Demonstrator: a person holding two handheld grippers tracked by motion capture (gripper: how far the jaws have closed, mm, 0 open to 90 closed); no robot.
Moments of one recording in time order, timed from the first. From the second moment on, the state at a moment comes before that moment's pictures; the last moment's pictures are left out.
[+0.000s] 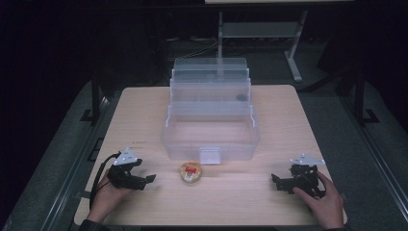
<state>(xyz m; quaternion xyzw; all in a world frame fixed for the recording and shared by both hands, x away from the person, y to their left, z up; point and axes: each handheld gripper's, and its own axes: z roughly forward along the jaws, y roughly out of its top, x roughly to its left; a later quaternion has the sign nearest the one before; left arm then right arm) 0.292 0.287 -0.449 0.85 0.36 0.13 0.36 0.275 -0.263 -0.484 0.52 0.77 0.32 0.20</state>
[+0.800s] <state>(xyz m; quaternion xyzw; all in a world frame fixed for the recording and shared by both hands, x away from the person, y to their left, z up) 0.295 0.257 -0.441 0.87 0.32 0.11 0.37 0.275 -0.263 -0.484 0.52 0.77 0.32 0.20</state>
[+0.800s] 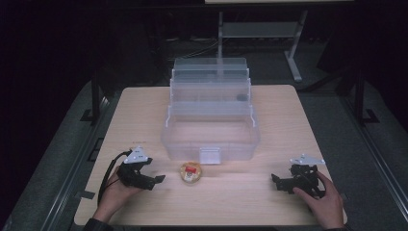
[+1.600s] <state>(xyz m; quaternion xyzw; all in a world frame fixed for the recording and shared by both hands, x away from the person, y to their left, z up) 0.300 0.228 -0.437 0.88 0.29 0.10 0.37 0.275 -0.263 -0.484 0.52 0.77 0.32 0.20</state>
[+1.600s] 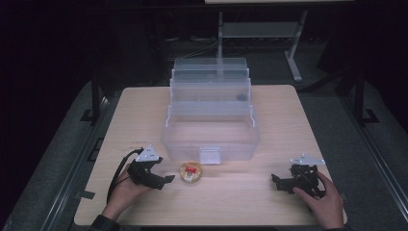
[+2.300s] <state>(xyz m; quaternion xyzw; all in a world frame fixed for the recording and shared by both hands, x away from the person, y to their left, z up) 0.304 0.198 -0.437 0.89 0.27 0.09 0.36 0.275 -0.263 -0.484 0.52 0.77 0.32 0.20</state>
